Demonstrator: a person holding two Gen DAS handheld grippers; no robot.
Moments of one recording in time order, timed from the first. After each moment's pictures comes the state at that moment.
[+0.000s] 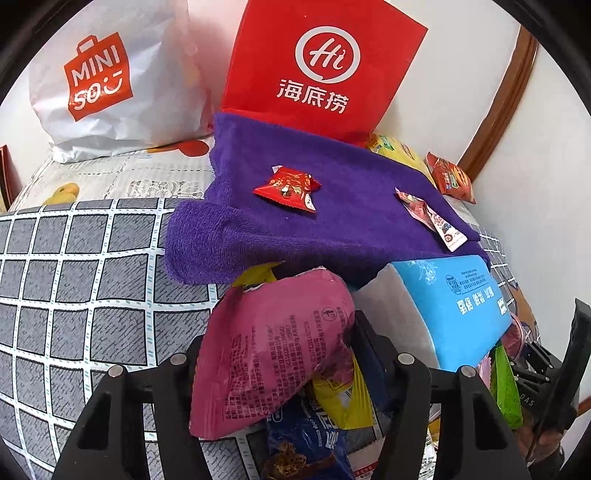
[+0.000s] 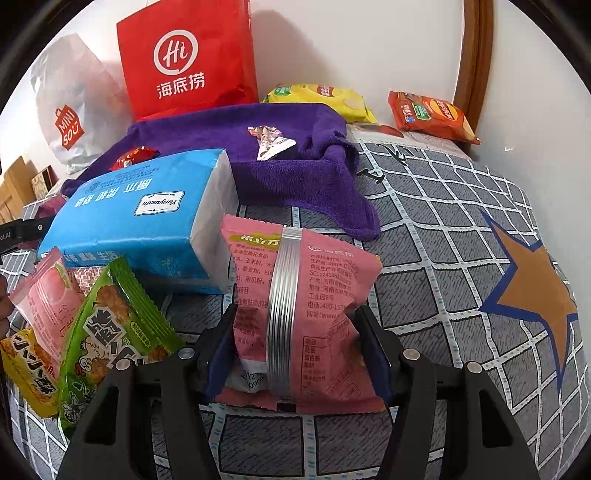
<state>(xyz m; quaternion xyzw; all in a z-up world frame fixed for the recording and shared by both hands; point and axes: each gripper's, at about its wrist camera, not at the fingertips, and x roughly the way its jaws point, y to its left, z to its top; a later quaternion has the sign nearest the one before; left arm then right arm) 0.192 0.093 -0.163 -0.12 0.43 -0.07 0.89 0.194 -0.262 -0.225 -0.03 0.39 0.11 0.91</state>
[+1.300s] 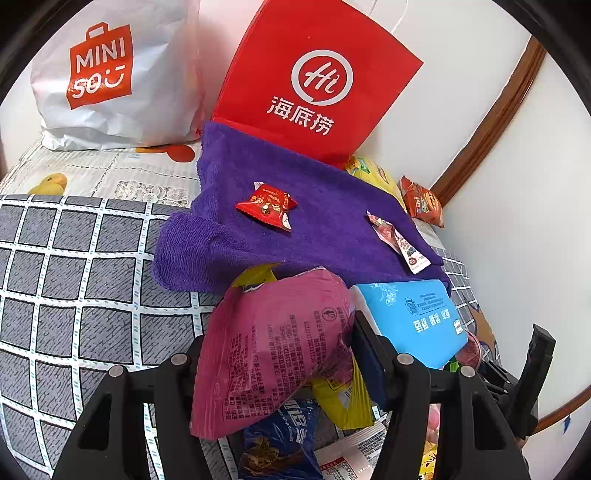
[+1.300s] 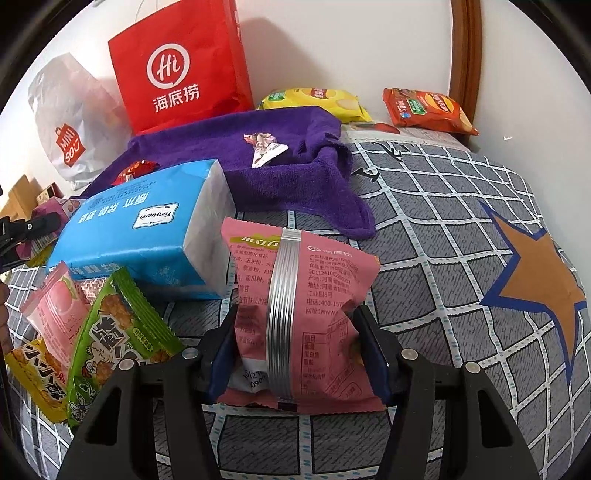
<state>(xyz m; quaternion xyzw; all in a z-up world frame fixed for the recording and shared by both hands) 0.186 0.108 -0.150 -0.19 0.40 -0.12 0.89 0.195 -0.270 -0.223 0.00 0.39 0.11 0.91</state>
